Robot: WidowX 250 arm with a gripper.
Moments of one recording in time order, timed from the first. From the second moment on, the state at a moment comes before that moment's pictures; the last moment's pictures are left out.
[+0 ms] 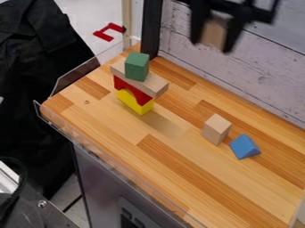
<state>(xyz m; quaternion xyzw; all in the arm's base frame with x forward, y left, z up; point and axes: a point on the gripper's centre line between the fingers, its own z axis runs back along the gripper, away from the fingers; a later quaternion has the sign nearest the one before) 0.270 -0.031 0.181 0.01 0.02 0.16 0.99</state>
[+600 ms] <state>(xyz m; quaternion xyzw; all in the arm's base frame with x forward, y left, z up) 0.253 0.053 0.159 0.00 0.05 0.24 0.97</state>
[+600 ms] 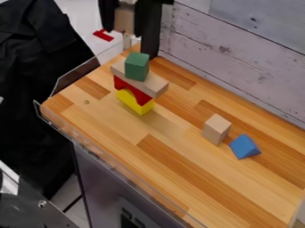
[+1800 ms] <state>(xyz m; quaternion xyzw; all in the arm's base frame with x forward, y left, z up) 0.275 0.059 0.102 -0.04 0.10 0.21 0.97</state>
